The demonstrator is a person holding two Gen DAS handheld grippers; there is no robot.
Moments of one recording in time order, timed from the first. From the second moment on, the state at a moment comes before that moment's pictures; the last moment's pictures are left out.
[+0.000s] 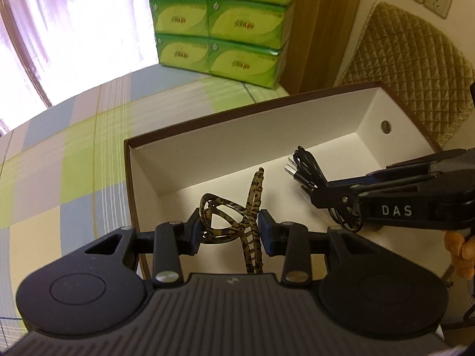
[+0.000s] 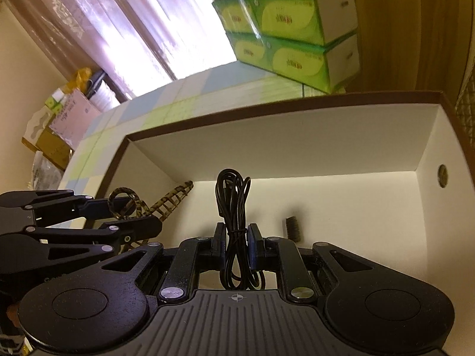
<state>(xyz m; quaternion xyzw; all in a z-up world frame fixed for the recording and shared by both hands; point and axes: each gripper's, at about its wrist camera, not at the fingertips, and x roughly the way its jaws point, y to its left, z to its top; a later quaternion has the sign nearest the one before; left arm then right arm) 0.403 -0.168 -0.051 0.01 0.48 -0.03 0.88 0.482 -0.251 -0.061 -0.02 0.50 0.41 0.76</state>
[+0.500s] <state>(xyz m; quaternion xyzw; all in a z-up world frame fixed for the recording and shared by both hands) 0.422 -0.170 -0.070 0.03 0.49 -0.03 0.87 0.494 -0.236 -0.085 -0.05 0.53 0.39 0.75</state>
